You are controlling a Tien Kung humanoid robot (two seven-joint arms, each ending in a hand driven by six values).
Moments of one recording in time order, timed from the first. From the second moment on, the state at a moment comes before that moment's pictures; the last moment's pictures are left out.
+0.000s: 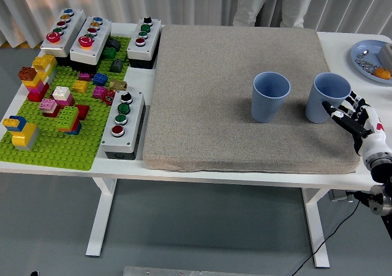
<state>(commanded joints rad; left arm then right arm) -0.10 0.10 -1.03 -0.18 0.46 0.09 0.12 0.28 -0.23 1.19 1.19 -0.96 -0.31 0.03</state>
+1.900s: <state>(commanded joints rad) -0.10 0.10 -1.03 -0.18 0.45 0.09 0.11 0.32 -0.21 1.16 1.16 -0.97 -0.31 0.02</state>
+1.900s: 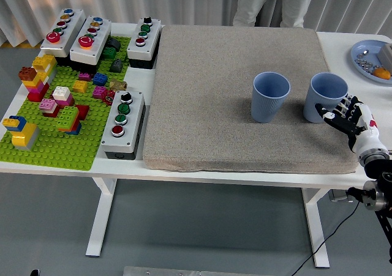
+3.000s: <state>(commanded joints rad) -0.10 0.10 -1.02 -0.18 0.45 0.09 0.11 0.32 -0.20 1.15 1.14 -0.95 -0.35 0.04</state>
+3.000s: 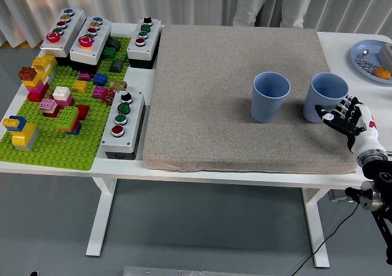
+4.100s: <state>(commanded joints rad) -0.10 0.10 -1.03 -0.18 0.45 0.09 0.11 0.33 -0.21 1.16 1.19 -1.00 -0.38 0.03</state>
